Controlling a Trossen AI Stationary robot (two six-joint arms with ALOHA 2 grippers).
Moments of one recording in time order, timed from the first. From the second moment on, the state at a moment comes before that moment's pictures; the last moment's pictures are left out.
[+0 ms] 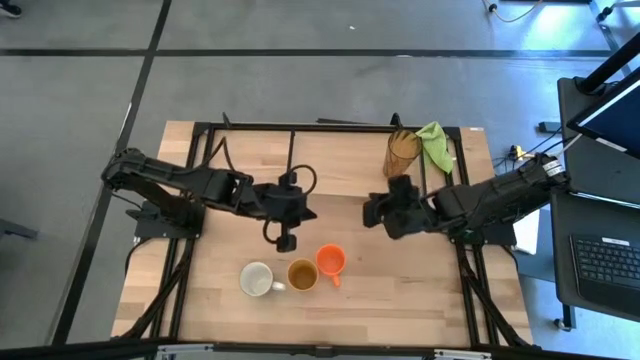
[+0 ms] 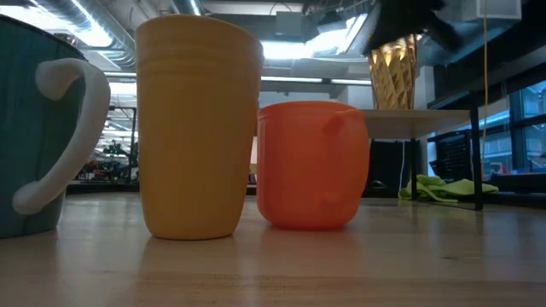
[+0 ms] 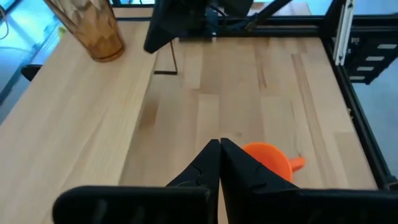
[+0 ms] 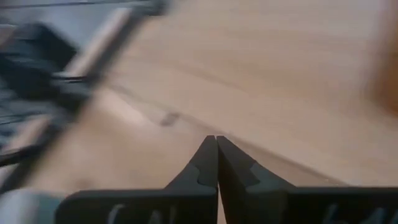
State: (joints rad) left arm -0.23 1.44 1.43 -0.64 -0.27 -0.16; right arm 0.34 1.33 1.12 -0.74 0.77 1.31
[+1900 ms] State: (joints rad) left arm -0.39 1.44 1.33 -0.95 -0.22 -0.71; right arm 0.36 1.62 1.74 -0.87 0.49 0.66
